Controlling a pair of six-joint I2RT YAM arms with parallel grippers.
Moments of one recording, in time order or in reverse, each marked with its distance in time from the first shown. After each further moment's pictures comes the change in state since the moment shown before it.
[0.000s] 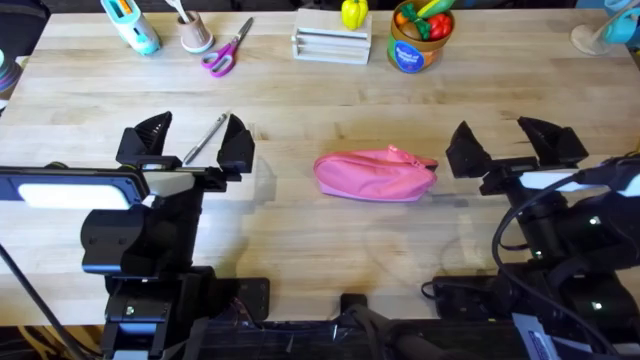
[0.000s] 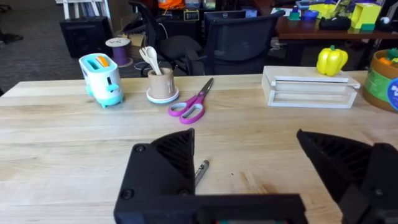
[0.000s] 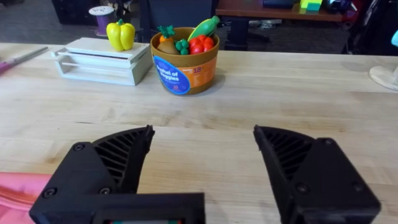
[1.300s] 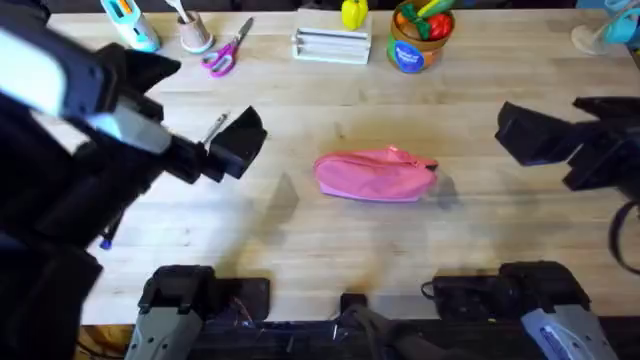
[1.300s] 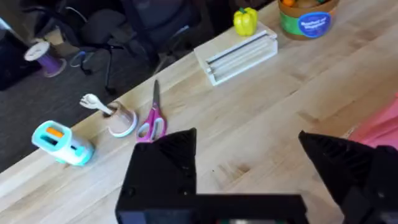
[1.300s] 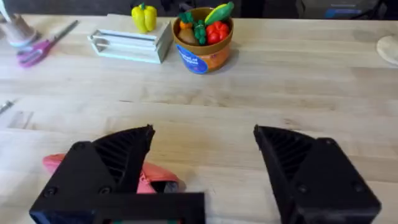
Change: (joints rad) left arm 0.000 0.454 0.666 -0.529 0.312 0.433; right arm 0.000 0.375 0.735 -0.652 -0.056 0.043
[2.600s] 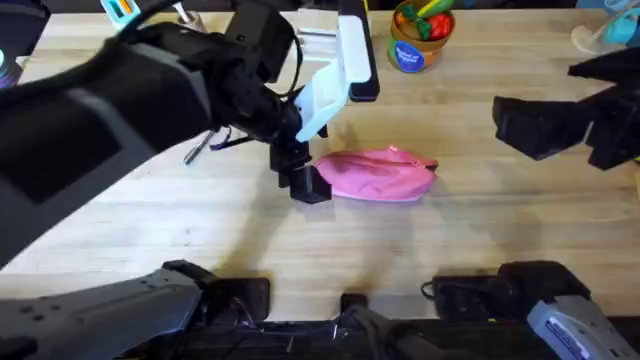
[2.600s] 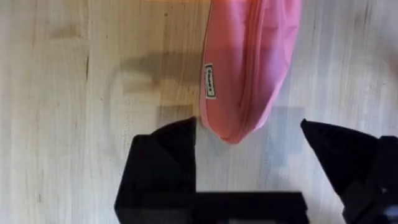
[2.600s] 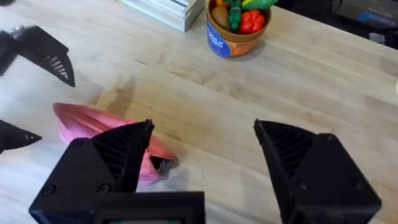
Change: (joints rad) left arm -0.418 0.927 0.304 -0.286 0.199 0.547; right arm 0.000 0.272 0.271 -0.170 -0.139 -0.294
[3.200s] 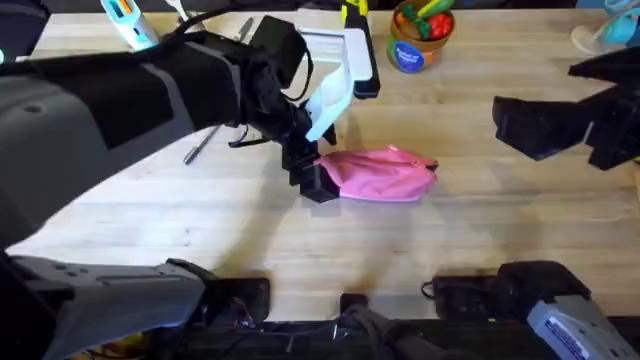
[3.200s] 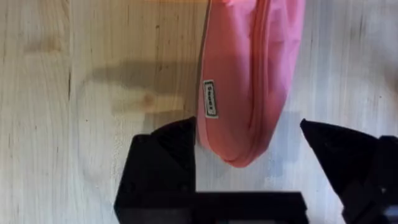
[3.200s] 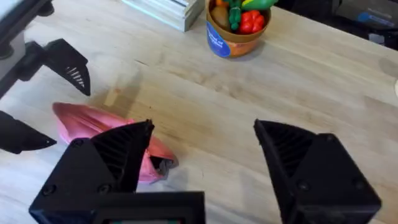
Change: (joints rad) left arm 0.000 0.146 0.005 0.064 0.080 0.001; right arm 0.000 0.000 0.000 0.000 0.000 -0.003
